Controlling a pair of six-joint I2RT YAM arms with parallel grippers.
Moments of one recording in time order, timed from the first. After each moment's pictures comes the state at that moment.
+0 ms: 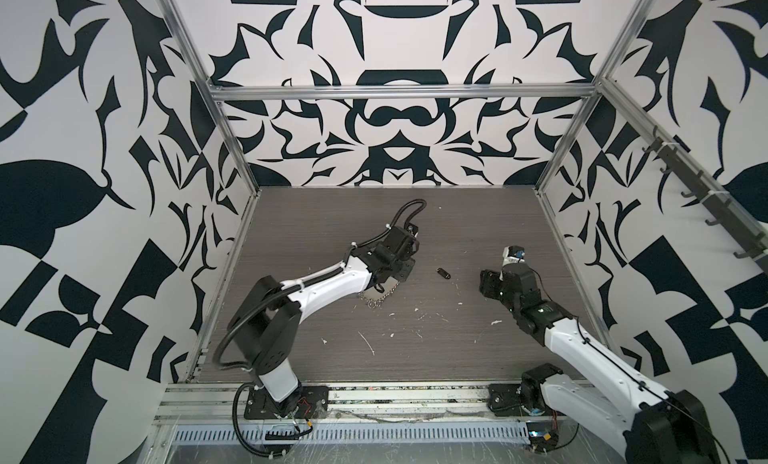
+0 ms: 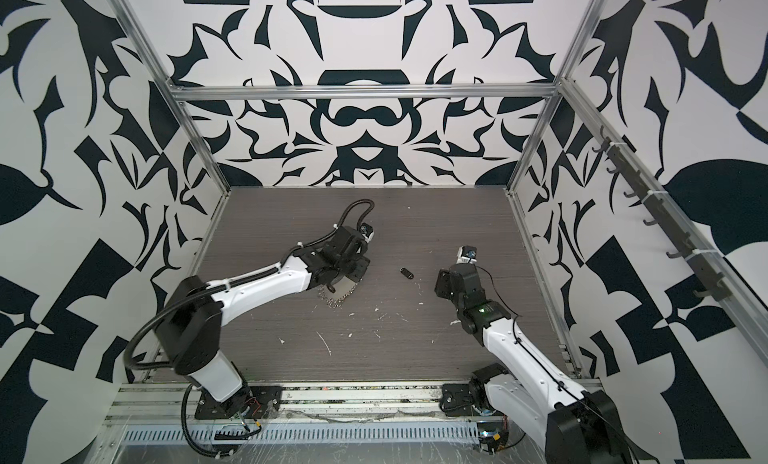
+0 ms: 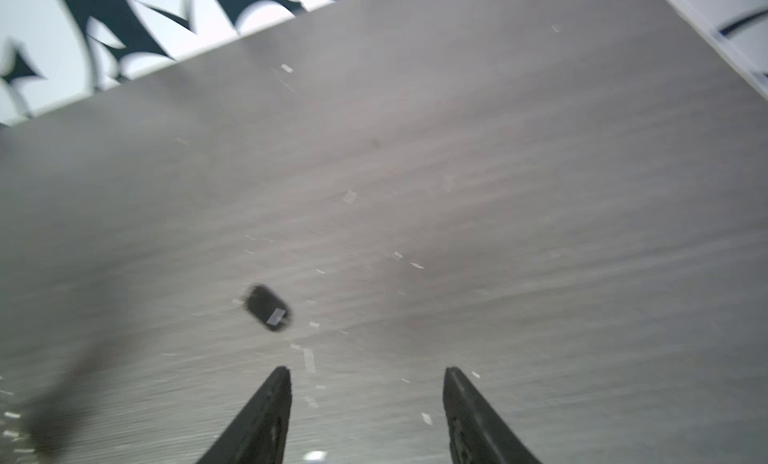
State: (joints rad) left arm -0.83 1.58 1.16 -0.36 -0.10 -0.01; right arm 0.32 0.94 0.57 -0.26 0.13 0.50
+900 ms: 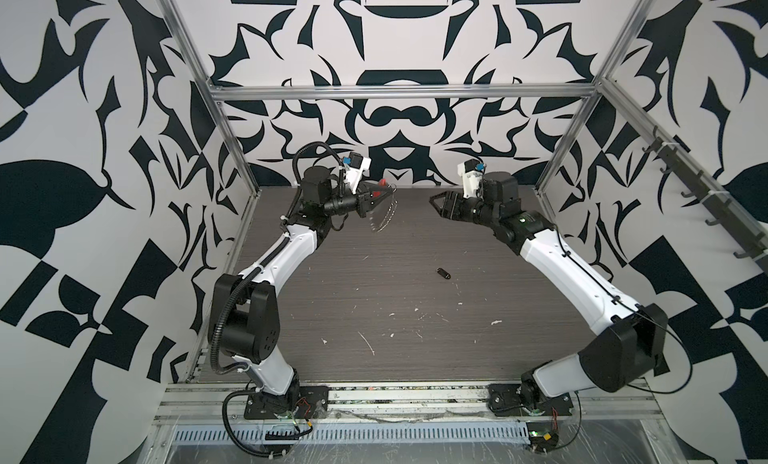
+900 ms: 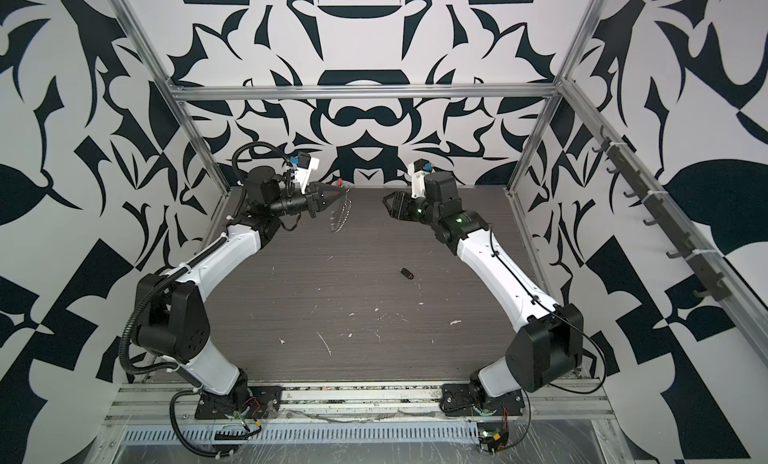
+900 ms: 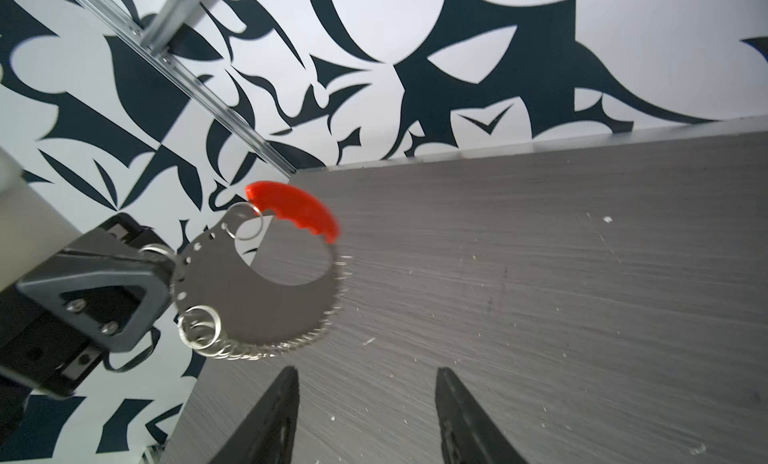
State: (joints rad) left arm -0.31 1.66 1.35 0.33 0.98 -0.35; right arm 0.39 1.48 1.39 -0.33 -0.32 0.50
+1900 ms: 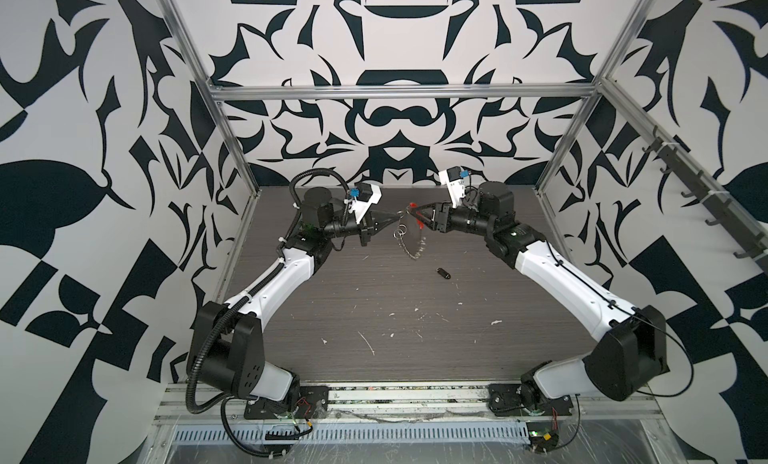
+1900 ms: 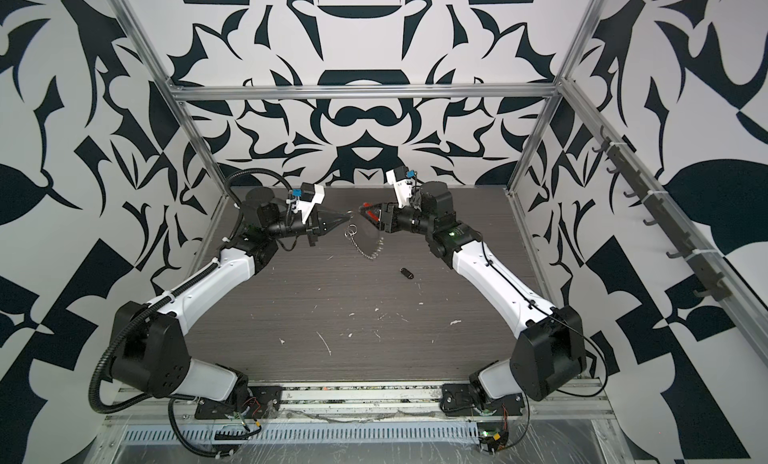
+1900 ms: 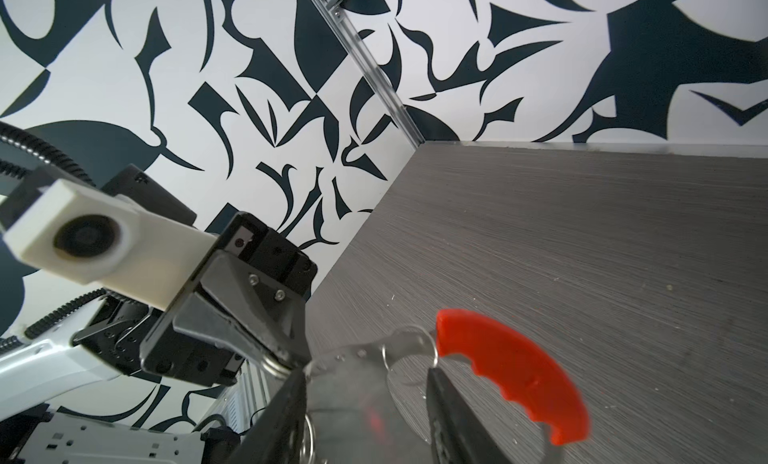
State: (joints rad) left arm -0.38 1.46 1.09 0.27 1.02 0.13; right arm 0.44 1.44 1.23 -0.05 -0.66 0.52
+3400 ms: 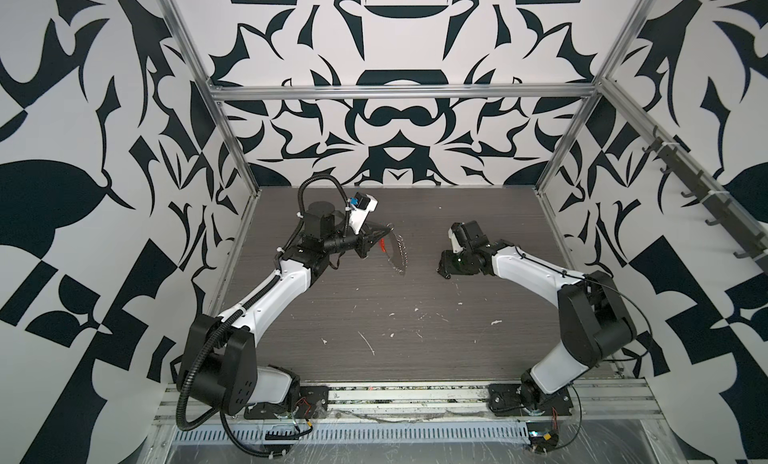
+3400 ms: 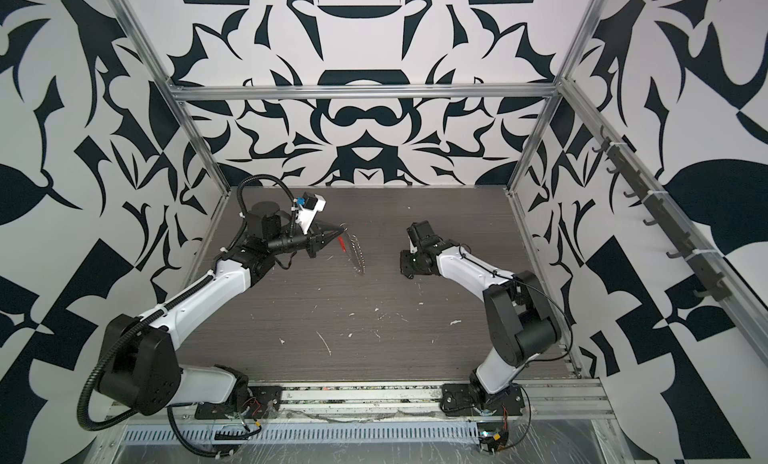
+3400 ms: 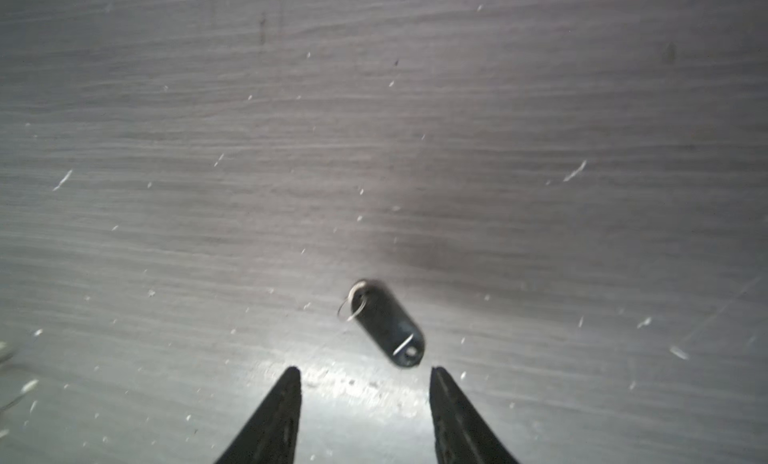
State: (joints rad) left arm -0.38 1.38 0.97 0.11 0.76 -0.04; right arm 0.39 1.67 1.06 -0.44 -0.07 0.41
